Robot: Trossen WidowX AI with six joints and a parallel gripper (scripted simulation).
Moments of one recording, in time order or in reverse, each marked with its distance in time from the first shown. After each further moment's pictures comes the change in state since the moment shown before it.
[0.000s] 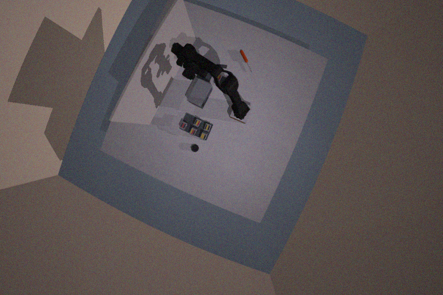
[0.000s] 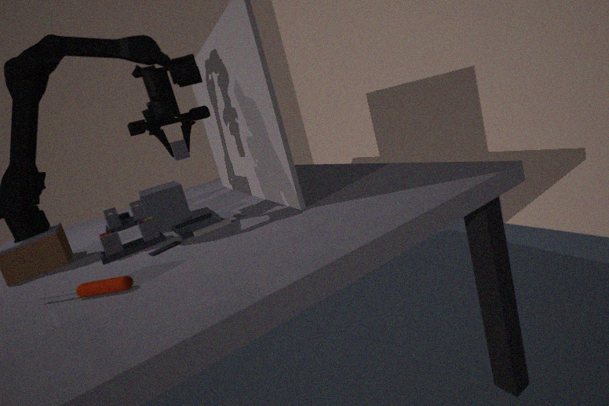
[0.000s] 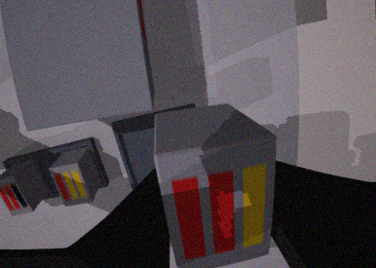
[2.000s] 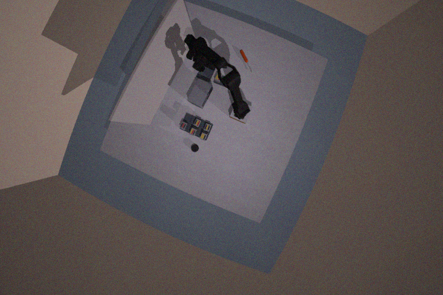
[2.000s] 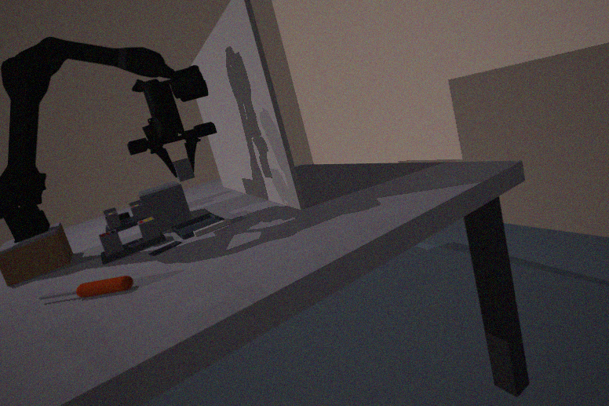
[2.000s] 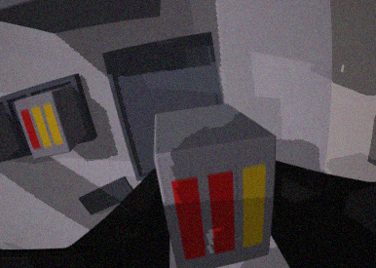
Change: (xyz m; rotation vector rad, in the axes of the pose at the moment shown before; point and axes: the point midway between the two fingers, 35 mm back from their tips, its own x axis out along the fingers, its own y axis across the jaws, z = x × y) arm 0.043 0.014 -0.075 -0.013 0.010 0.006
